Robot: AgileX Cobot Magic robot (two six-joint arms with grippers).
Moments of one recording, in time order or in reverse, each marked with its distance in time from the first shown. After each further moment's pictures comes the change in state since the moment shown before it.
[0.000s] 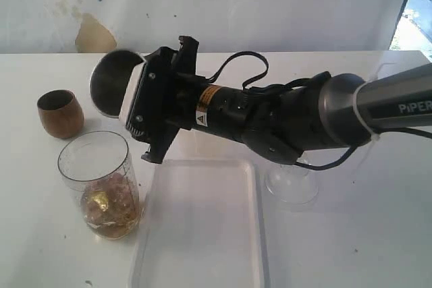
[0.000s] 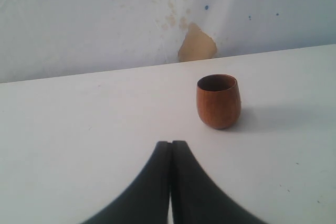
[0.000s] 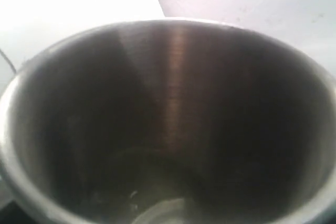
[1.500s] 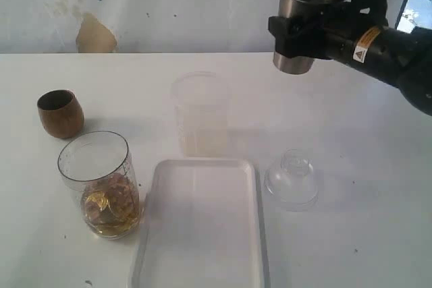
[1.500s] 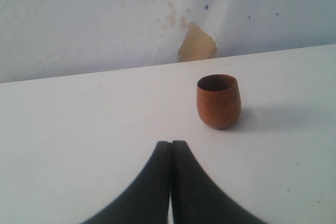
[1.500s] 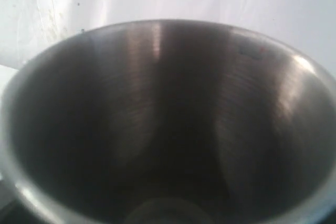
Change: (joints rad) left arm 0.000 0.000 0.000 0.000 0.000 0.000; right arm -0.528 -0.208 0.135 -0.096 -0.020 0.874
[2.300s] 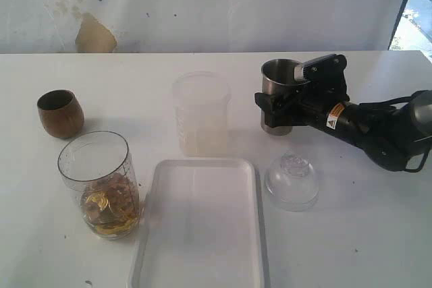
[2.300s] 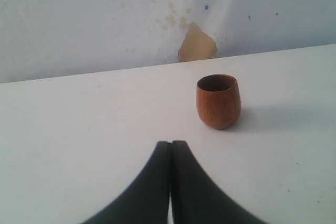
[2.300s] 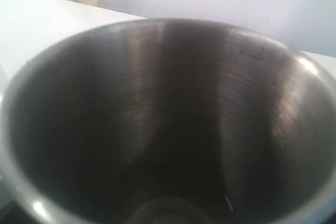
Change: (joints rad) left arm 0.000 0.000 0.000 0.000 0.000 0.000; right arm -0.041 0.420 -0.008 -0.035 -0.297 -0.139
